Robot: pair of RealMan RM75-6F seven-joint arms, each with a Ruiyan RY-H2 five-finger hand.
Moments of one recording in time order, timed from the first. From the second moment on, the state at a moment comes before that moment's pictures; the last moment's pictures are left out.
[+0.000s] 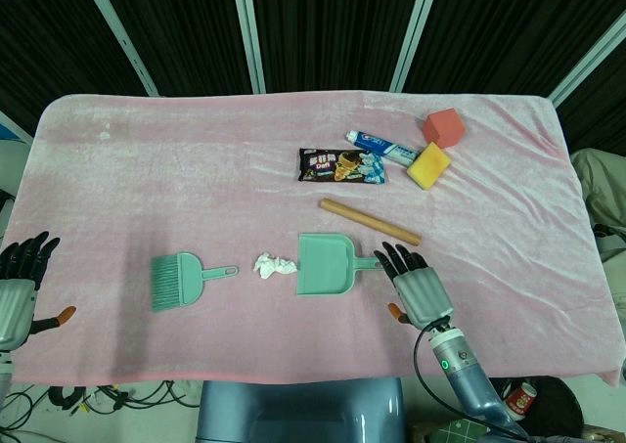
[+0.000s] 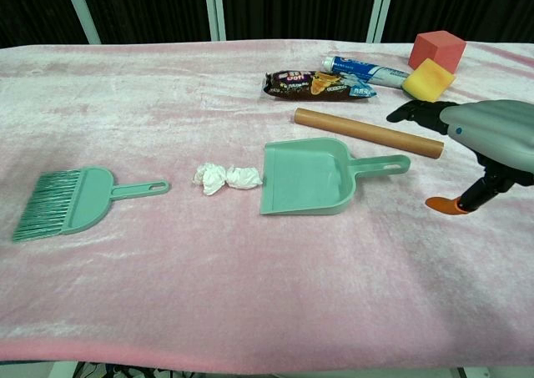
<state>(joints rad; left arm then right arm) -0.12 -1.14 -0.05 -1.60 1.47 1.46 0.08 0.45 -1.45 0.12 -1.81 -1.21 1.15 -0.64</state>
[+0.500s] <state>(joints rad) -0.12 -1.14 -0.05 -1.60 1.47 1.45 0.07 0.45 -1.46 0.09 -1.82 -1.22 1.16 -0.65</state>
